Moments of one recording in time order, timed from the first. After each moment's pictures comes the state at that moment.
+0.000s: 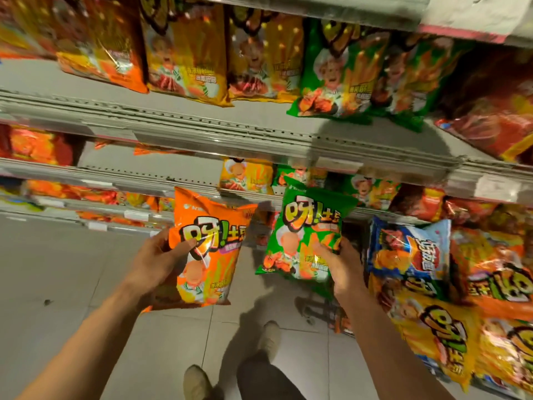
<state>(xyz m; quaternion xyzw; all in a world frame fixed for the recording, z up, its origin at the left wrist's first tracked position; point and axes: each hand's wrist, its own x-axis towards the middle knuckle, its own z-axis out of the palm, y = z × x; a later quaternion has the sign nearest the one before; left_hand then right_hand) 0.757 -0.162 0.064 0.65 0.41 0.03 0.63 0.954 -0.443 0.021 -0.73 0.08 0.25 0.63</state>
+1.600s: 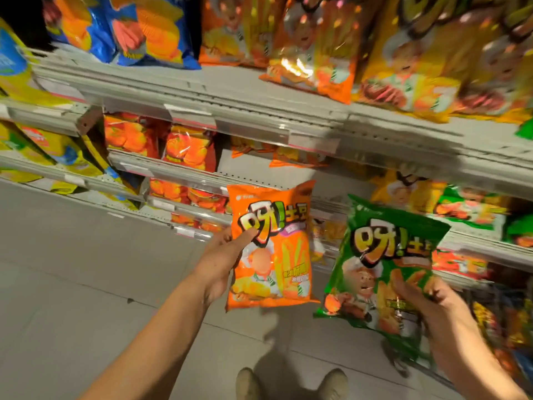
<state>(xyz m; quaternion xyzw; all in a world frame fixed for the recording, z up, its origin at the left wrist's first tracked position) 0.654 0.051 0.025 0.47 0.42 0.09 0.77 0.805 -0.250 0.048 -0.76 0.01 0.29 0.58</state>
